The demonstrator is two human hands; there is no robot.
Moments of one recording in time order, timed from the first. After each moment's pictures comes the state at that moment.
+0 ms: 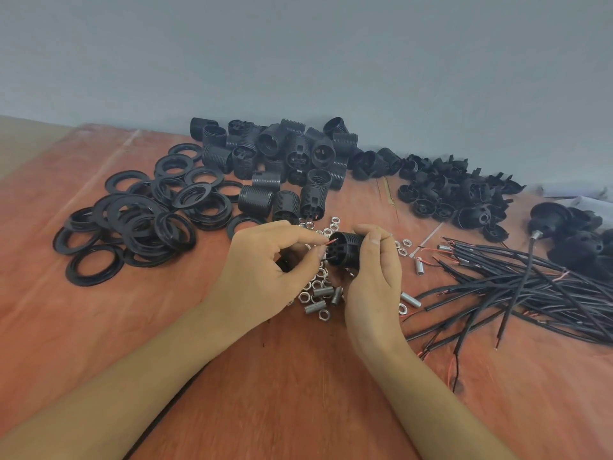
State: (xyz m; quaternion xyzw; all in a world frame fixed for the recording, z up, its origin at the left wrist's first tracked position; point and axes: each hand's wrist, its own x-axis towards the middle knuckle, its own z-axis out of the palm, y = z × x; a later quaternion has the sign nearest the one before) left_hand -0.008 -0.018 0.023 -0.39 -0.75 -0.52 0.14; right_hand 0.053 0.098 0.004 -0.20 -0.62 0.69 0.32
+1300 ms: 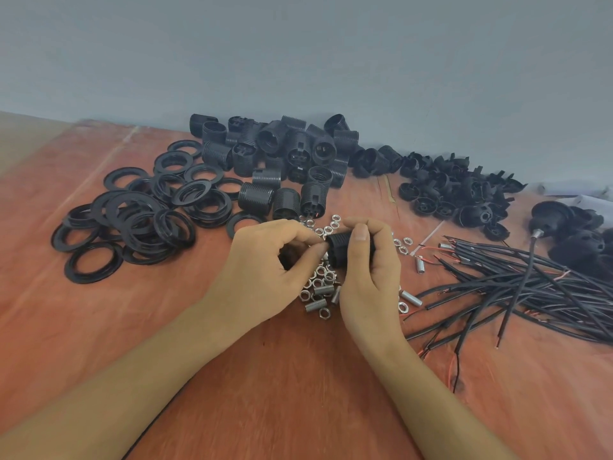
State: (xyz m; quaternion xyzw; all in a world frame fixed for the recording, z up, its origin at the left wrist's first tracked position) left_hand -0.011 -0.018 0.020 -0.39 -0.76 -0.50 0.14; right_hand 0.054 0.100 0.005 -0.10 -0.72 0.58 0.37
